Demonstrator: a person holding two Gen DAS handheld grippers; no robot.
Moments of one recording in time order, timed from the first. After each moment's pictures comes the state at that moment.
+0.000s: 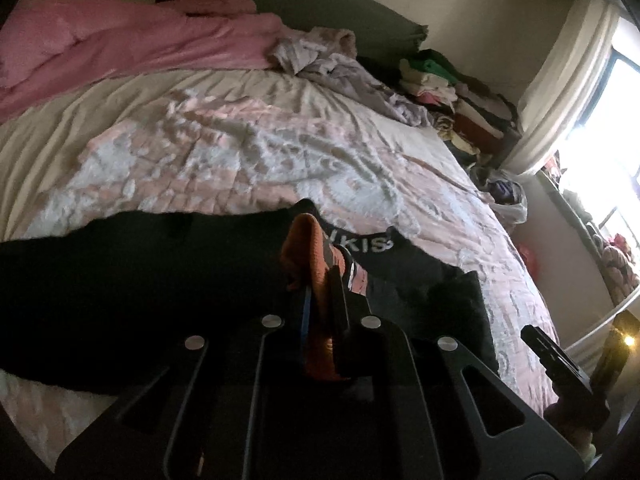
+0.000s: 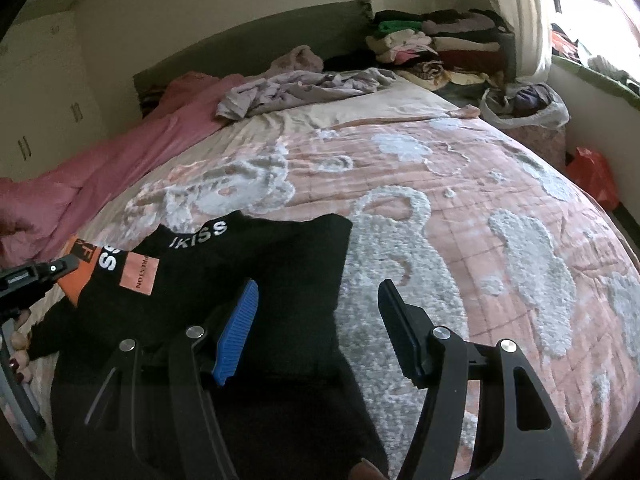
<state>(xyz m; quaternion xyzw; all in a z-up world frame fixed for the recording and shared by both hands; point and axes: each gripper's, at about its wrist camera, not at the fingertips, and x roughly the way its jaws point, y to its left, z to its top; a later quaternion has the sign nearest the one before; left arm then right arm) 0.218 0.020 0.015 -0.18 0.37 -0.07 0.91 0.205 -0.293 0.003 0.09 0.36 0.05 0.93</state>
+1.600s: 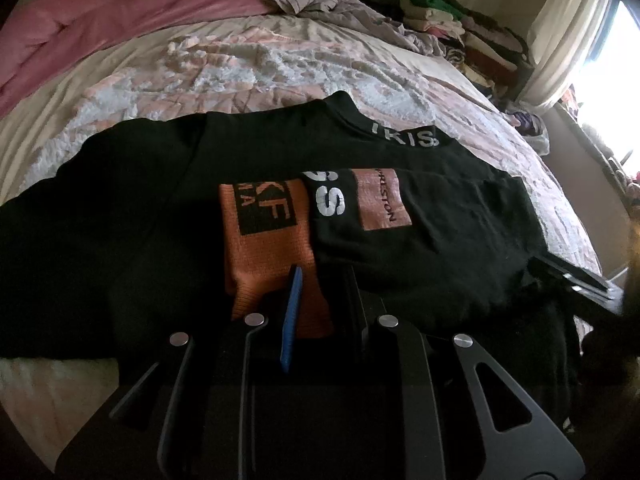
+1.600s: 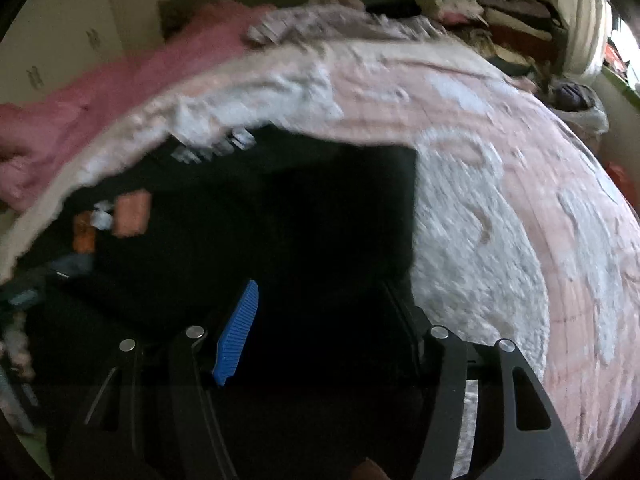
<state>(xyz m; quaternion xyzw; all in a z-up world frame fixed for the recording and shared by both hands) 0.203 0.017 -0.056 -0.10 0.45 -0.07 0.88 0.239 -0.248 -0.055 0.01 0.46 0.09 0.88</state>
